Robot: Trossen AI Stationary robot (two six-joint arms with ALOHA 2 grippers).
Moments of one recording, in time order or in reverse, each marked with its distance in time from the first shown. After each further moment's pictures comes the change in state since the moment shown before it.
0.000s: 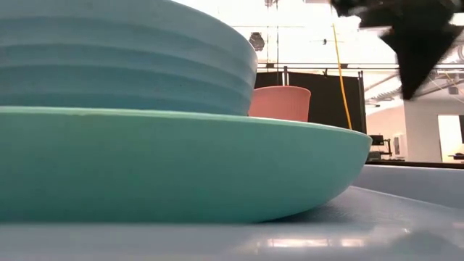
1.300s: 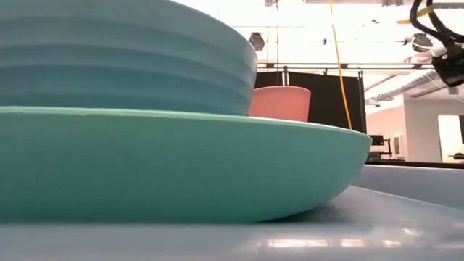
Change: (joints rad) left arm 0.042 0.000 0.000 0.041 0.228 0.033; right arm 0.114 -0.735 -0.904 0.632 -0.366 0.144
